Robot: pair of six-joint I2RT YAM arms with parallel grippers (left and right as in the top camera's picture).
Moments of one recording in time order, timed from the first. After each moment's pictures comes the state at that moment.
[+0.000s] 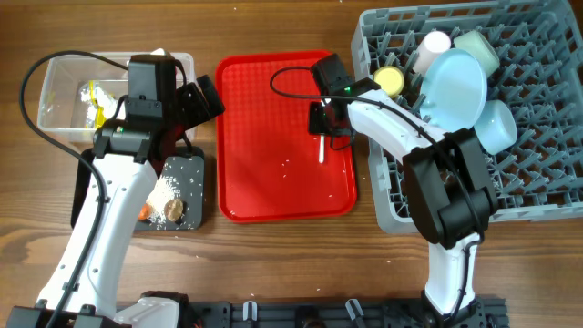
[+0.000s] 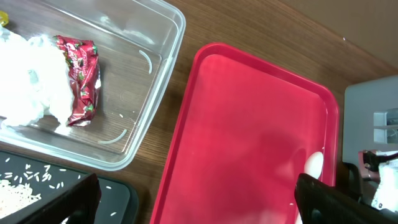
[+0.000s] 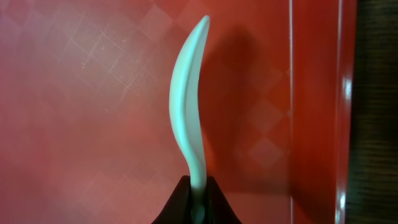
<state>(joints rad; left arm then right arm) -0.13 1.39 1.18 -0.64 -0.03 -0.52 0.45 2.12 1.48 -0.64 -0.04 0.49</state>
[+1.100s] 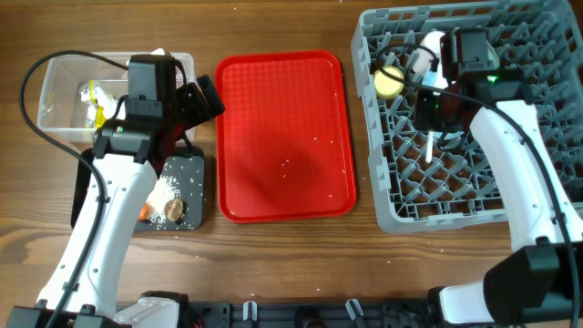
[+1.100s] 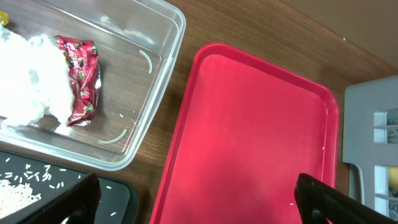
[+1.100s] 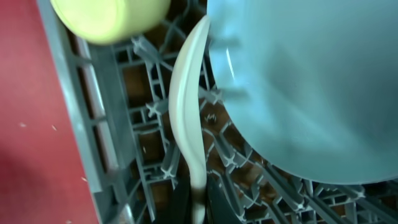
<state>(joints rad) -0.13 1.39 1.18 -0.64 -0.03 -0.52 0.08 1.62 1.41 -1.06 0.10 0.15</state>
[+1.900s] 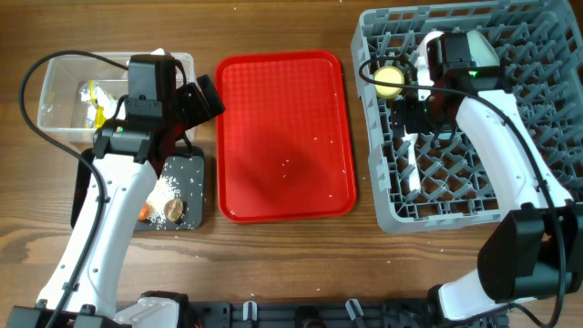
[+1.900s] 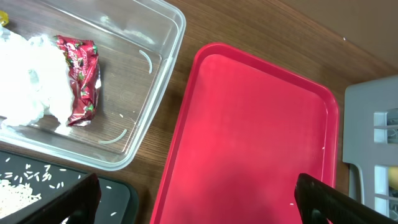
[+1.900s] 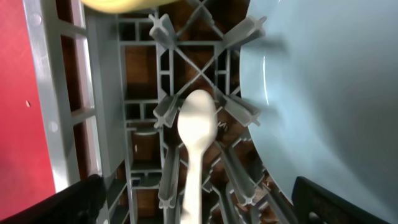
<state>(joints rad) -0.13 1.39 1.18 -0.64 -0.03 -0.52 0.08 1.72 1.40 -1.02 0.06 -0.02</state>
